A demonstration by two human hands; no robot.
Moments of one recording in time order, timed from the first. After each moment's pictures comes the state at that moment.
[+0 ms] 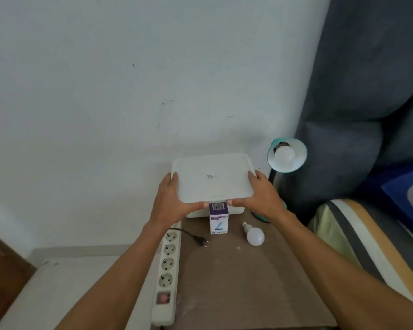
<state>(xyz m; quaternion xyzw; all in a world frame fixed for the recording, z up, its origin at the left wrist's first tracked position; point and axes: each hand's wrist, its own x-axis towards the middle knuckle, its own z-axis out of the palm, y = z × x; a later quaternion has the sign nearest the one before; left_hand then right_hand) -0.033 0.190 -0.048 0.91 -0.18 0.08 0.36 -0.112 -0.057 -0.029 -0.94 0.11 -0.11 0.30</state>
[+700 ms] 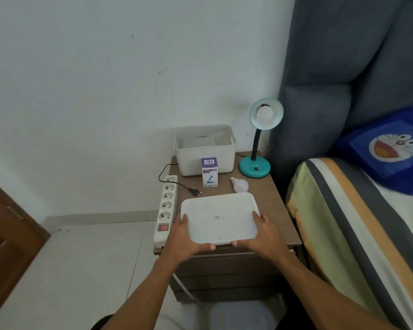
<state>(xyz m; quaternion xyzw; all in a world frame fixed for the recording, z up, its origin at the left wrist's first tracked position) -0.245 0.220 -0.184 0.94 -0.11 -0.13 0.29 -0.330 -0.019 -0.171 -0.93 0.18 0.02 0.31</state>
